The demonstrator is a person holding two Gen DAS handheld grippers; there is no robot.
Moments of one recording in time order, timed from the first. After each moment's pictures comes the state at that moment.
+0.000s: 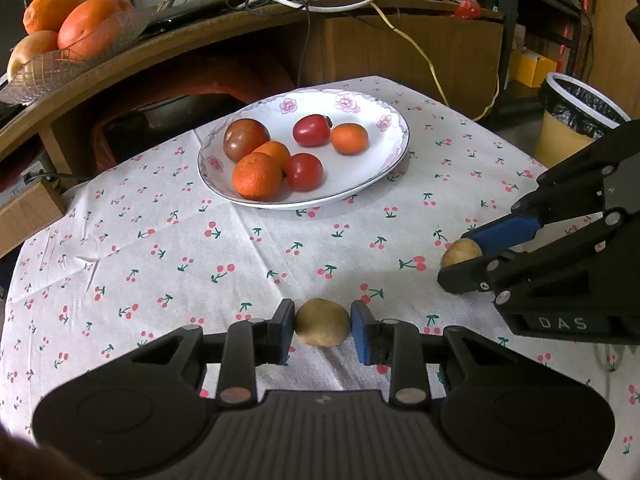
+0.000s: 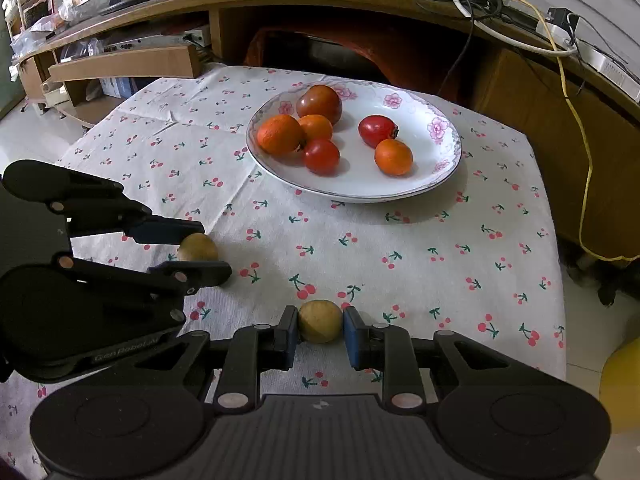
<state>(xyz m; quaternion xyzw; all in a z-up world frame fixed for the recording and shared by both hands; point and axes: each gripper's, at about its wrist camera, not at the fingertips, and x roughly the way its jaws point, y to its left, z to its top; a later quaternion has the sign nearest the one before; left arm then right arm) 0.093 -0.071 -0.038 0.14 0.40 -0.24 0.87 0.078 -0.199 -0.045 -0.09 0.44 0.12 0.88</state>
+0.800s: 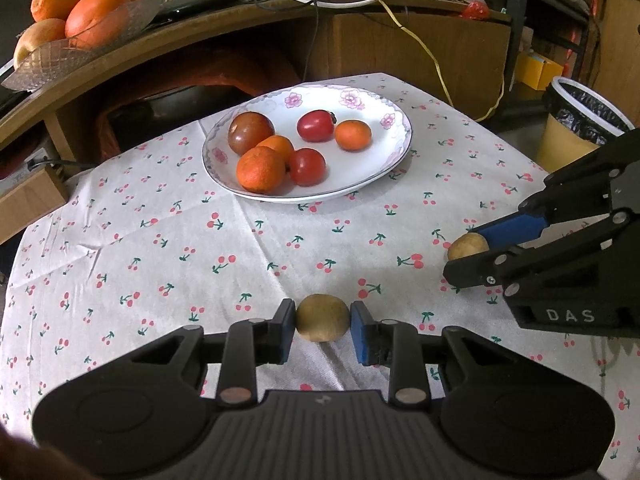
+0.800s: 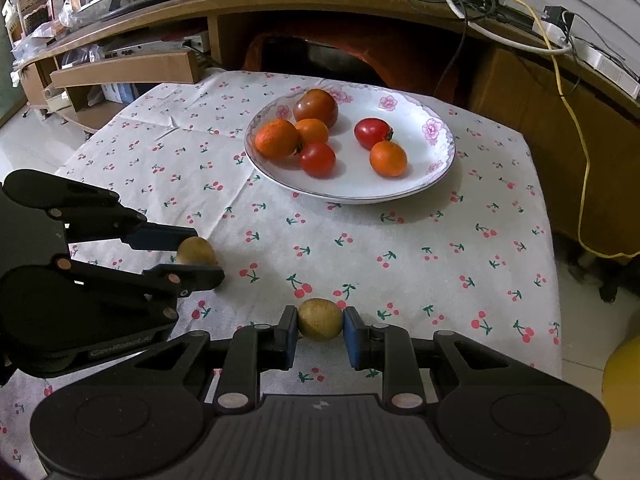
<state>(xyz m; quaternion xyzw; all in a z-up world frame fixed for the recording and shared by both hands) 0.092 -0.069 -0.035 0.13 0.41 -0.24 0.87 0.075 -0.205 -0.040 -0.08 0.44 0.12 0.88</state>
